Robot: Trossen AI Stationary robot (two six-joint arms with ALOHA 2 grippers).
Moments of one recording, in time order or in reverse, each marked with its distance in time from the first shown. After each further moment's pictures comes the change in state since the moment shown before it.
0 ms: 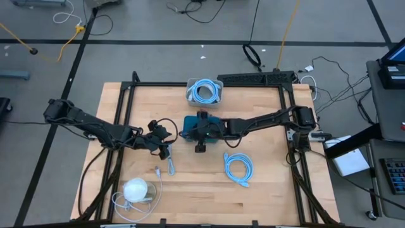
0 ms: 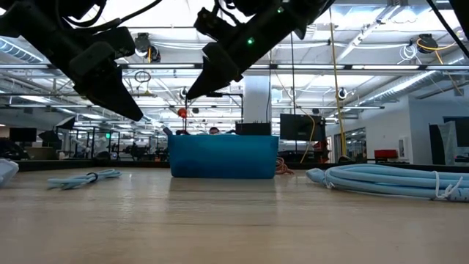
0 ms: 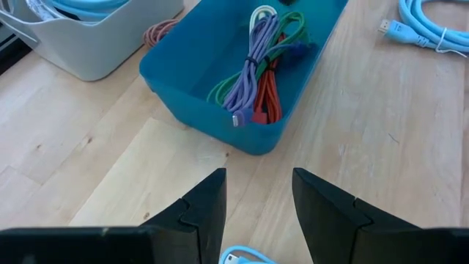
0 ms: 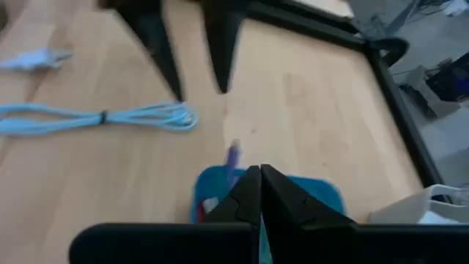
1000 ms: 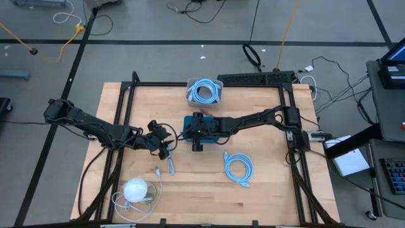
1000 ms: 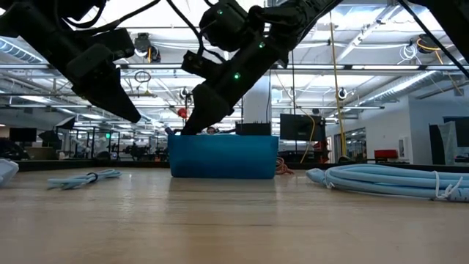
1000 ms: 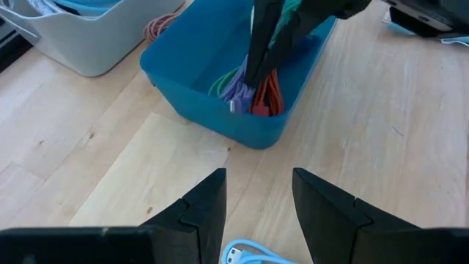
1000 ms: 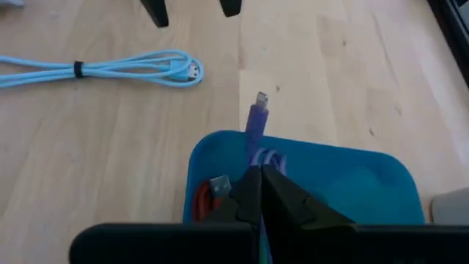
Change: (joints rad) left arm 0.000 0.000 0.000 -0.019 0.001 -0.001; right arm -0.056 0.164 0.078 -0.048 -0.100 0.026
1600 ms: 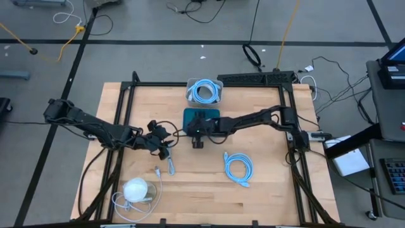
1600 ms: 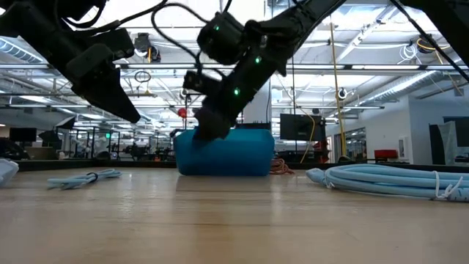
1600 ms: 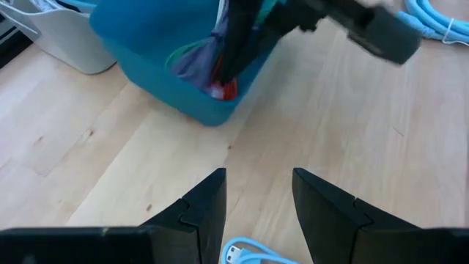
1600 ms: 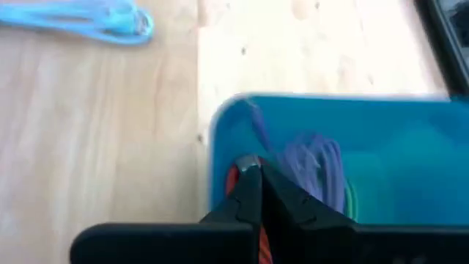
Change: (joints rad) left arm -0.002 0.000 0.000 -0.007 0.000 -0.012; right arm -0.011 0.044 -0.001 -0.018 0.088 -0.017
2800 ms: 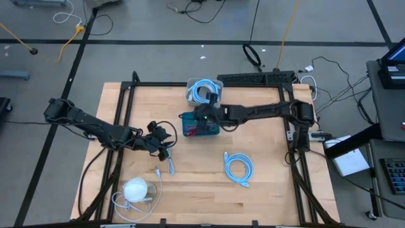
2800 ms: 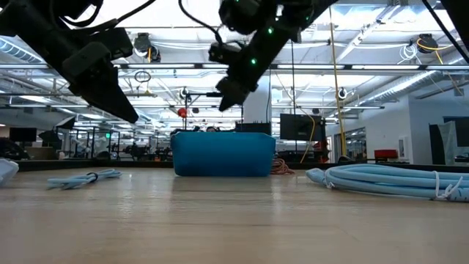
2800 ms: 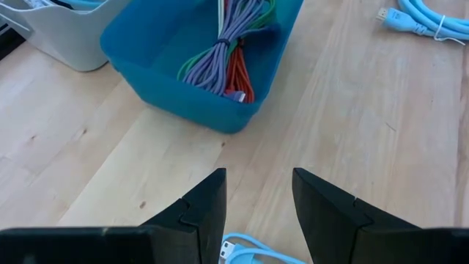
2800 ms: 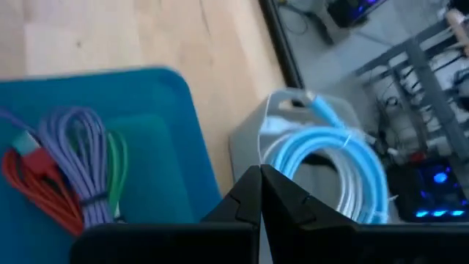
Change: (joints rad) left arm -0.019 0.000 0.000 -0.005 0.000 -0.013; right arm -0.070 -0.210 -0.013 -0.148 0.275 -0.048
